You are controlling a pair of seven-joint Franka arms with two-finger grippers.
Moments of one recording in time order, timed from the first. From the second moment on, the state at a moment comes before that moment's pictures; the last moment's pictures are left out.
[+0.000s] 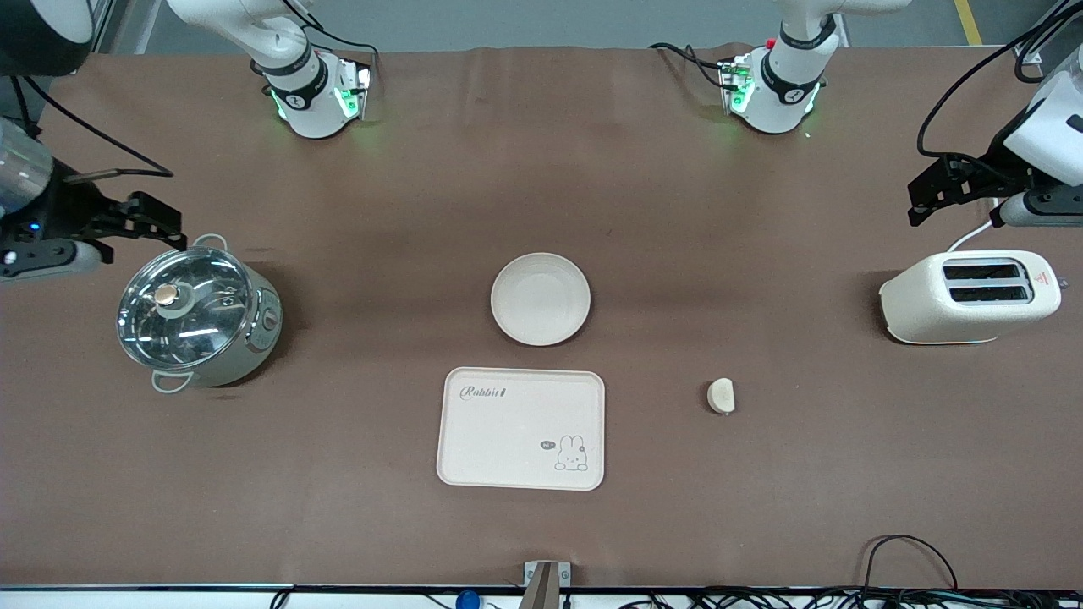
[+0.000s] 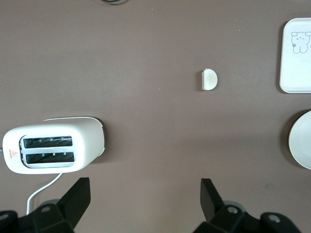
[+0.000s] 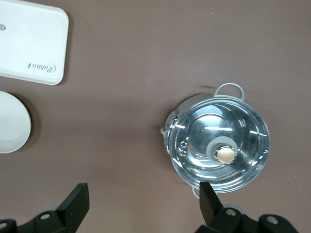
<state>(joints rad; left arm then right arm) -0.13 -0.05 0.02 -1.60 0.04 1.61 -0.06 0.21 0.07 -0.19 -1.51 0.04 1.55 -0.11</state>
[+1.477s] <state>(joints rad) -0.20 0.62 -0.06 -1.61 -0.04 2.27 -0.15 0.24 0.33 -0.18 -1.45 0.19 1.56 -0.12</state>
